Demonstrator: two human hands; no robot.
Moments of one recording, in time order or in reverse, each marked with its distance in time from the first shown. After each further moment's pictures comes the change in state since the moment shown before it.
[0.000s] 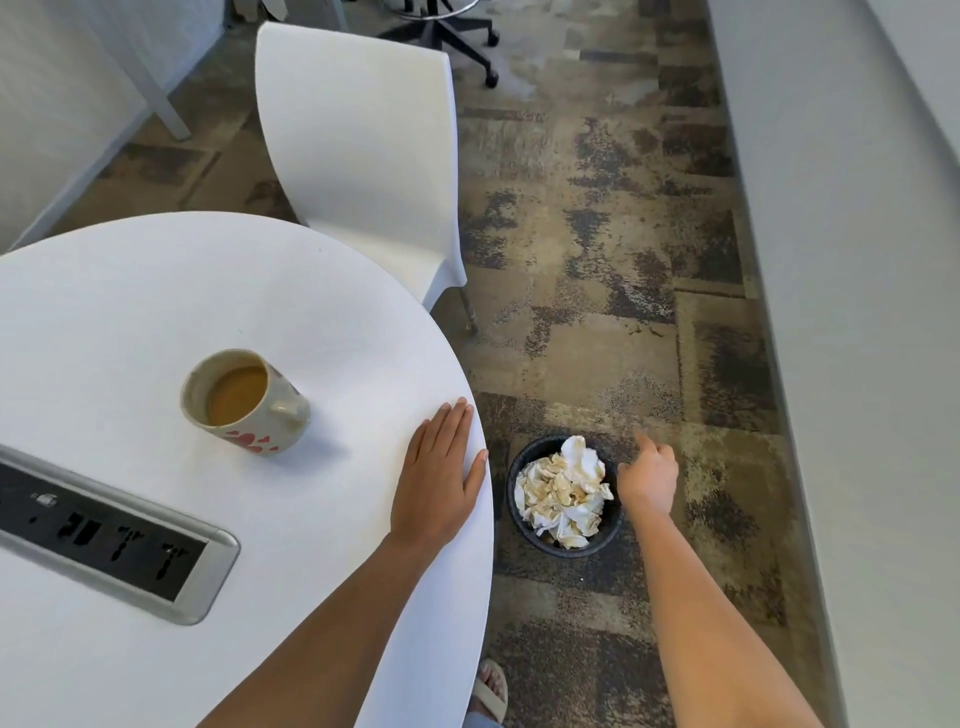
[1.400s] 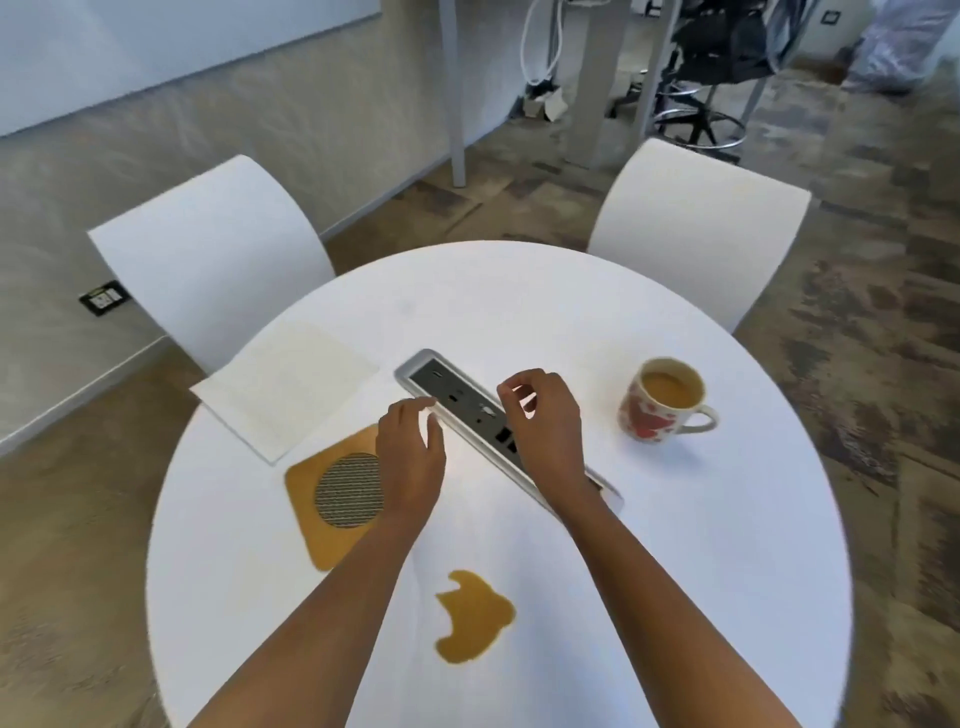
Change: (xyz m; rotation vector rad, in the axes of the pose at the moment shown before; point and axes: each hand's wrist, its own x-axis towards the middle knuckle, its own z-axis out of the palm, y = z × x) left_hand -0.214 -0.303 -0.224 -0.340 0.683 -0.652; right_hand -0.421 -0.340 0.128 0.469 -0.242 -0.981
